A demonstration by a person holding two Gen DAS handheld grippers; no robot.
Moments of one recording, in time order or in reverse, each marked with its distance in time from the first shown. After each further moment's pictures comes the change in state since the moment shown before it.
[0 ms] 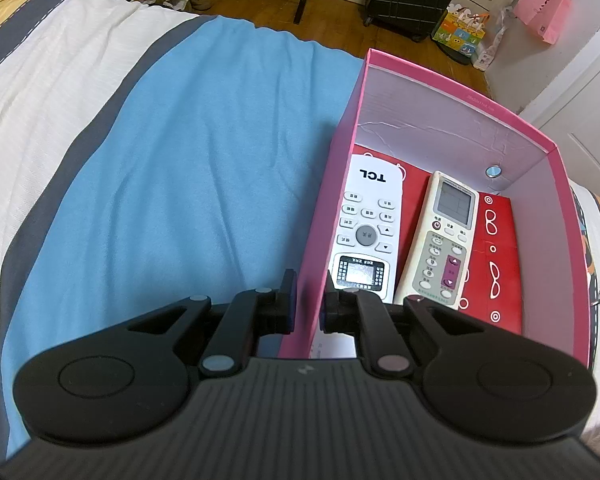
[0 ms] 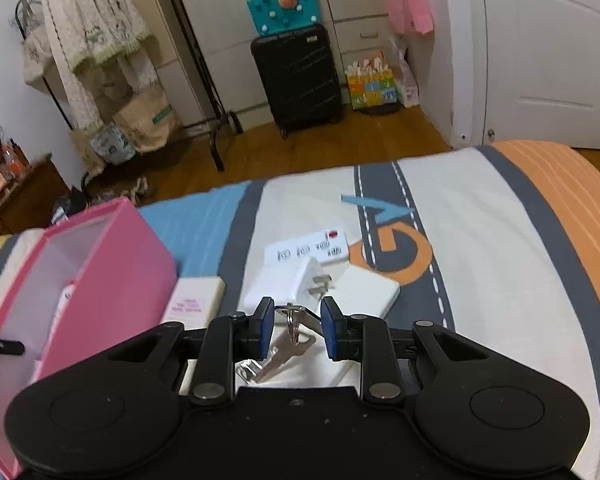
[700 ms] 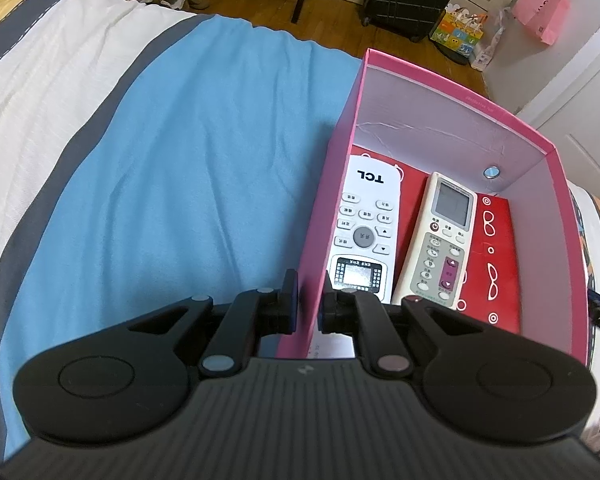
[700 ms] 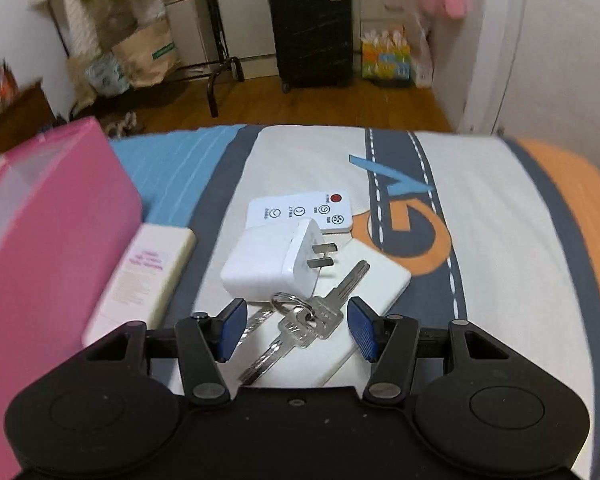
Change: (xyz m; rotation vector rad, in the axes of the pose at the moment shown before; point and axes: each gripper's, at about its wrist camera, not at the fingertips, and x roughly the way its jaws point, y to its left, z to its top) left arm 0.000 0.000 0.001 -0.005 0.002 -0.010; right arm 0.068 0.014 -0.011 -0.217 0.159 -0.097
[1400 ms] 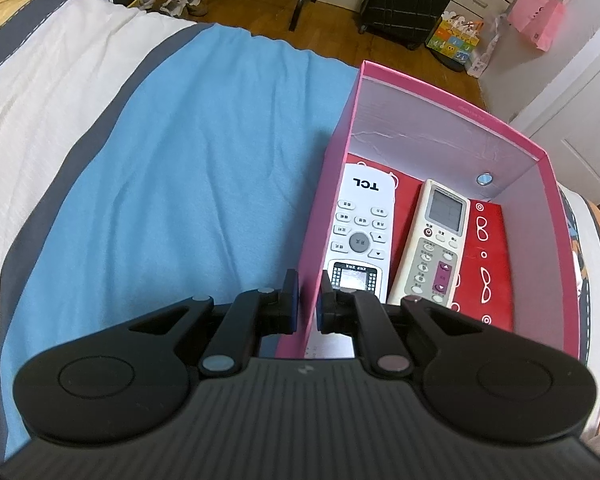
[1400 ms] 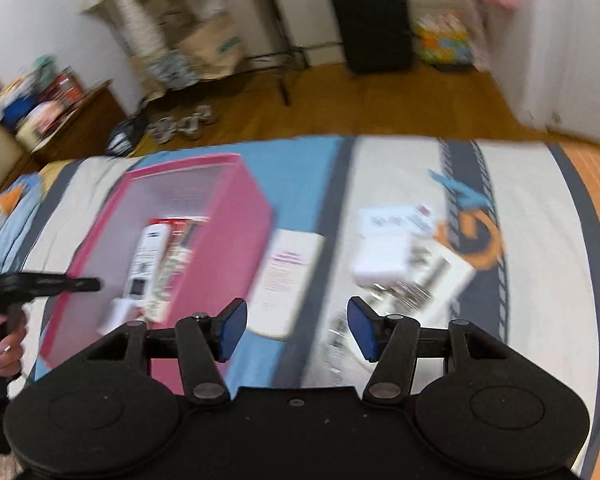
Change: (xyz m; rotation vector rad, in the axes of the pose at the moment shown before) left arm -0.009 0.001 0.000 0.000 -0.020 -0.009; right arm -0.089 0.004 0.030 0.133 0.113 0.227
